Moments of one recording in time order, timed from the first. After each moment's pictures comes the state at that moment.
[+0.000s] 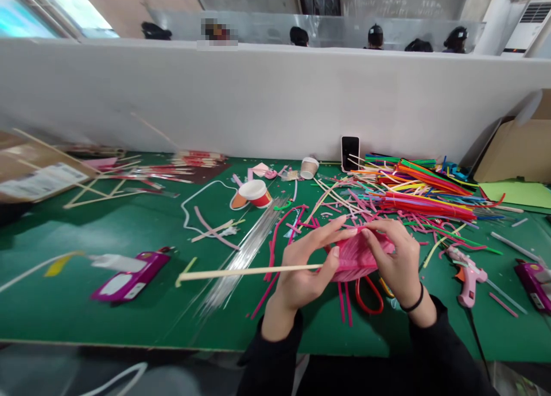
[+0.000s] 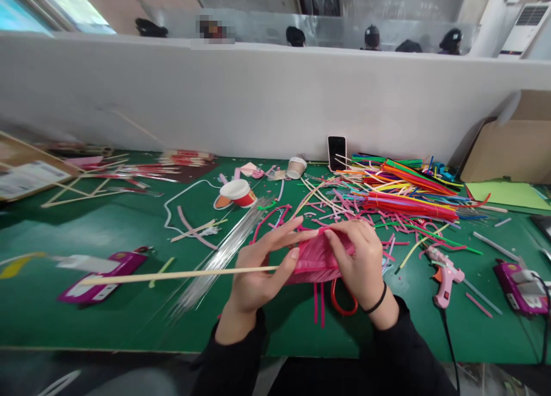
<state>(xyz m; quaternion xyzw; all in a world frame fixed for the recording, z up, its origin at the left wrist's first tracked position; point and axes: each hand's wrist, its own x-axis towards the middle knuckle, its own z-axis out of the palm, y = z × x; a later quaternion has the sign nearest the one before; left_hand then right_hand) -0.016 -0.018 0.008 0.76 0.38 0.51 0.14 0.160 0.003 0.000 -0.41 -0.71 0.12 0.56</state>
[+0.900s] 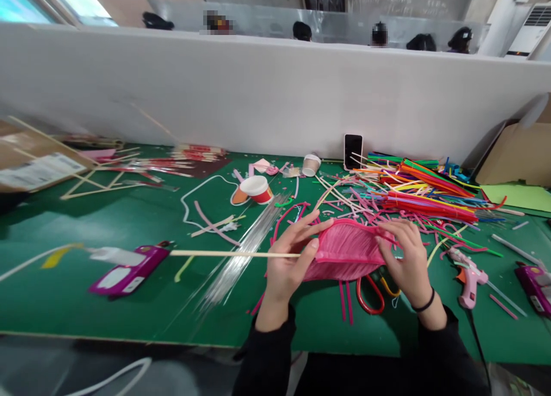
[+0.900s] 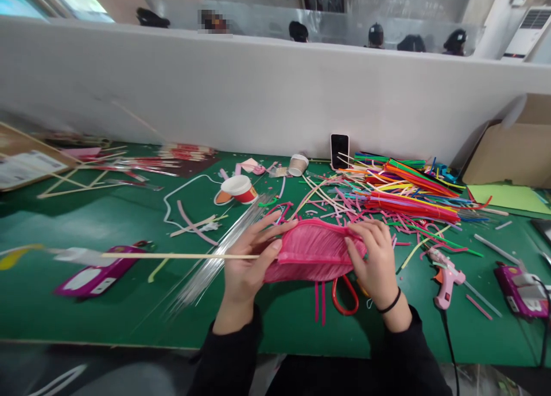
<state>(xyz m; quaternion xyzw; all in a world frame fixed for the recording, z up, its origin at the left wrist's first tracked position) -0.031 -0.016 -0.022 0.55 0.44 0.64 0.31 0.187 0.009 -0.032 -0.43 -0.75 0.06 0.50</state>
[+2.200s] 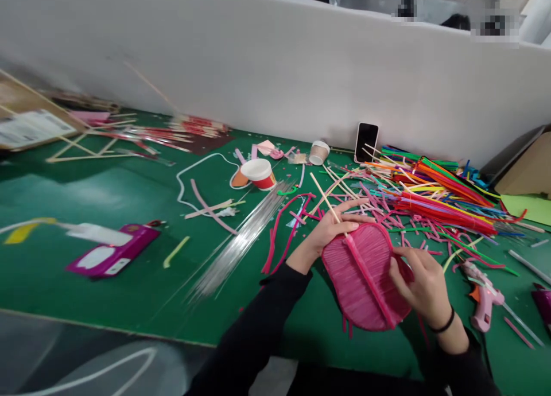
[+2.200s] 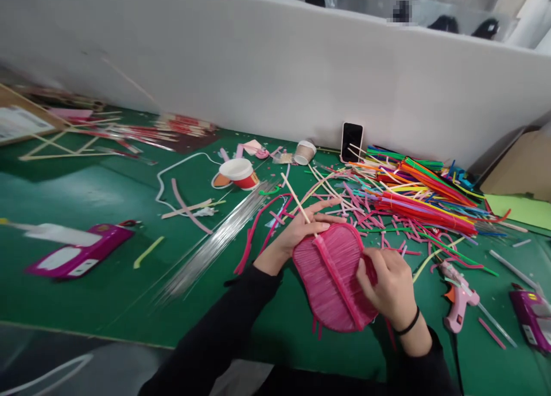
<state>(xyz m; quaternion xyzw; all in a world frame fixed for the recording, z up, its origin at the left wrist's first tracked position) -0.030 0.068 -0.060 0.45 0.31 0.47 0.69 0.207 0.005 -0.055 -0.42 -0.84 -0.02 0.34</state>
